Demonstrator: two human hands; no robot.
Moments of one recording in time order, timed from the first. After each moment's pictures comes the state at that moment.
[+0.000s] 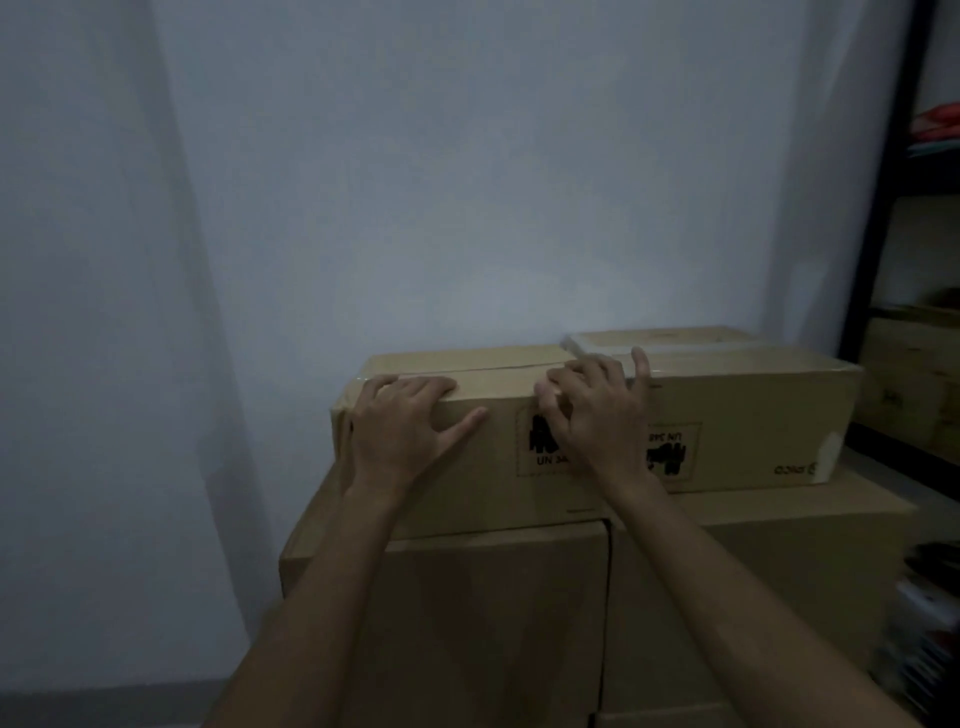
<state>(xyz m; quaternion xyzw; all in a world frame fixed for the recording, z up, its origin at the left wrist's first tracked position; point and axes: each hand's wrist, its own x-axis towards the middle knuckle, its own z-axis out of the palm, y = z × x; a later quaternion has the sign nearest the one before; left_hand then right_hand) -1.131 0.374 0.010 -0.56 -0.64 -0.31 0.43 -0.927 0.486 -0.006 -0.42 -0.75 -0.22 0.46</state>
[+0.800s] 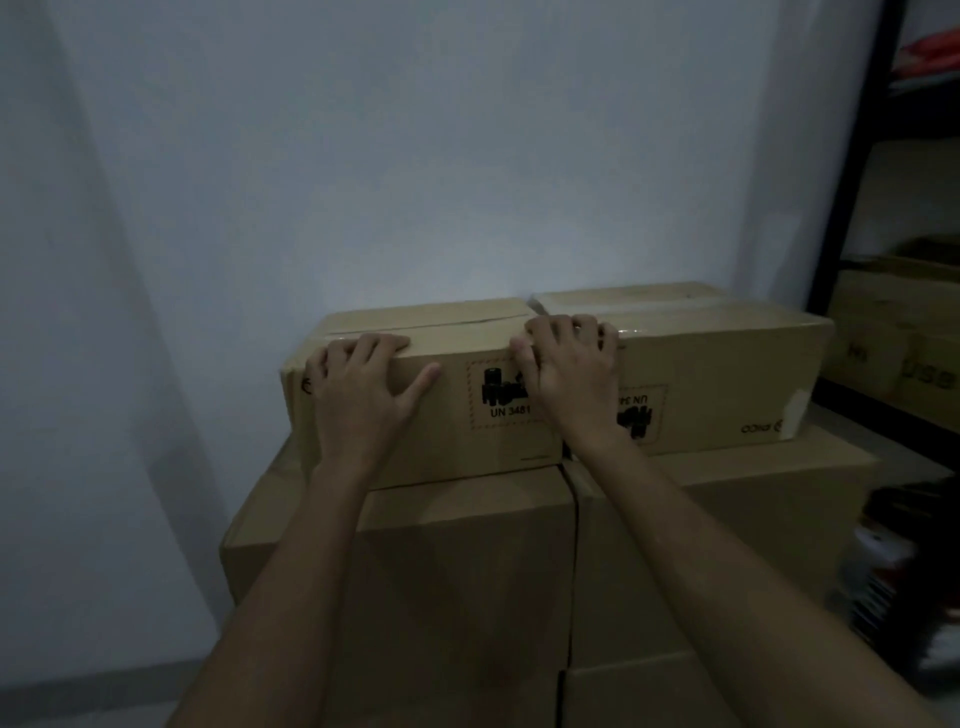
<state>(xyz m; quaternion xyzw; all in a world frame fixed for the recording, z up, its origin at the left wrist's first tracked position) -1.145 0.427 -0.013 -0.54 -0.68 -0.37 0.34 -0.925 0.527 -0.013 -0.46 -0.73 -0.26 0.44</state>
